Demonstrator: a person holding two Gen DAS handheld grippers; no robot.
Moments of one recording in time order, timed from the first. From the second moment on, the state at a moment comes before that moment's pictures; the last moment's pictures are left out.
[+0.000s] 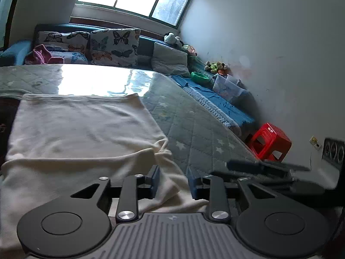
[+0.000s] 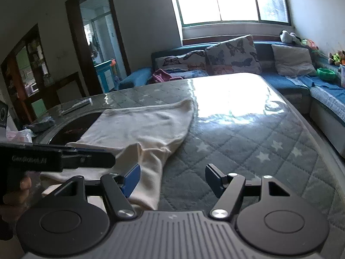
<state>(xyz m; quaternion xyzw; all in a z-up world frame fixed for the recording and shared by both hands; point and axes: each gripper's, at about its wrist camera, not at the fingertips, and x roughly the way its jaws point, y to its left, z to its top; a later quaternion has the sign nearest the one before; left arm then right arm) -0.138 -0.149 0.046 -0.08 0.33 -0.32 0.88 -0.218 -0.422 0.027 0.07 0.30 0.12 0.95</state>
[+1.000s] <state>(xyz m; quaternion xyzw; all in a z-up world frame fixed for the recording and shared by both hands) -0.124 -0.026 0.032 -0.07 0.31 -0.16 0.93 -0.184 -0.354 0.020 0.00 0.34 0.16 0.92</state>
